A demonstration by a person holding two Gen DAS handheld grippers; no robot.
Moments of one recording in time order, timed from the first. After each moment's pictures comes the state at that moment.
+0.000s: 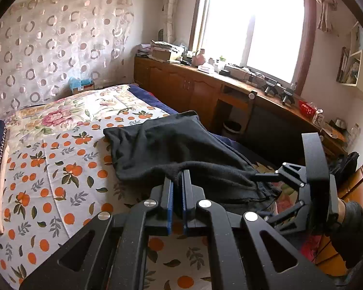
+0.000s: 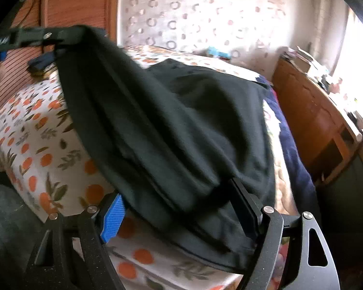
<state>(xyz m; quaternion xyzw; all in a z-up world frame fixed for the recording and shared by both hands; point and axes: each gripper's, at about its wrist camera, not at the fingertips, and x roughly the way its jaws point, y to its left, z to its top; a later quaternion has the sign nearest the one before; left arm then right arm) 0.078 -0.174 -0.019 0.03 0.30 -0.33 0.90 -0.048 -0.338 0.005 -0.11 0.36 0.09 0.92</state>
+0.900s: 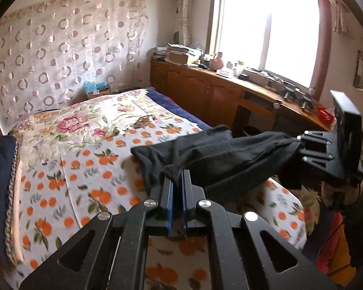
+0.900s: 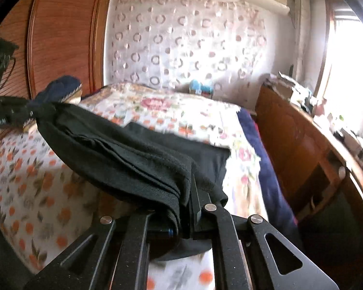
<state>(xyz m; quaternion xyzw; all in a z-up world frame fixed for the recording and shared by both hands) 0.148 -0.160 -0.005 0.04 0.30 -0.28 0.91 0.025 -0.355 0.081 -0.10 0.26 0.07 0.96</state>
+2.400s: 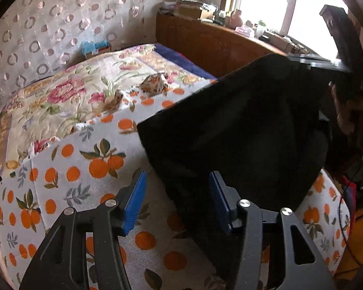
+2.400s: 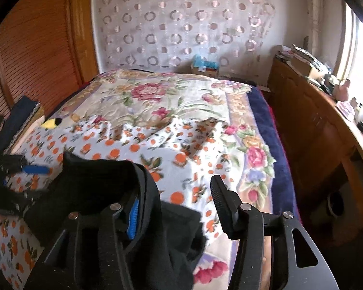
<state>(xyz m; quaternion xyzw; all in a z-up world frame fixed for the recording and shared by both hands) 0.297 -0.188 -0.080 0.07 0.42 -0.26 0.86 0.219 -0.398 0.116 -0.06 0.35 0.08 0.93</state>
